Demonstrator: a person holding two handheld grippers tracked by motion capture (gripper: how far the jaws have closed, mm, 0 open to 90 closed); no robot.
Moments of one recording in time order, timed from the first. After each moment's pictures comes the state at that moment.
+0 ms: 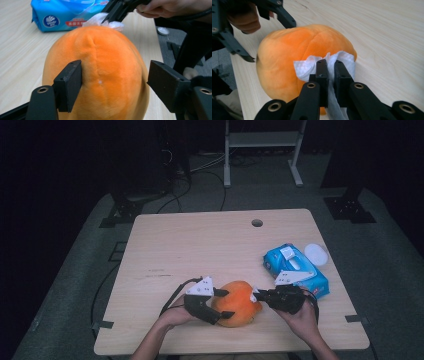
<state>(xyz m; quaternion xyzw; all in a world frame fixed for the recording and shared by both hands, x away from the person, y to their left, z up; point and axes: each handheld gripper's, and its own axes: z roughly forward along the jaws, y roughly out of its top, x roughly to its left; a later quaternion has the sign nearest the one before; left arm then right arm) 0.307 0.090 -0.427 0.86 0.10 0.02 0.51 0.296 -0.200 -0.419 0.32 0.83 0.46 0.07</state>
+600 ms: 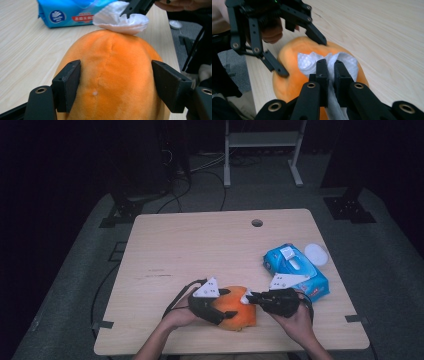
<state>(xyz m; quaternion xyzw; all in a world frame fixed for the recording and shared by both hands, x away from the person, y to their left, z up) 0.309 0.080 -0.434 0.87 0.12 0.05 0.48 0.285 -0.184 -0.410 0.28 0.83 0.48 0.07</state>
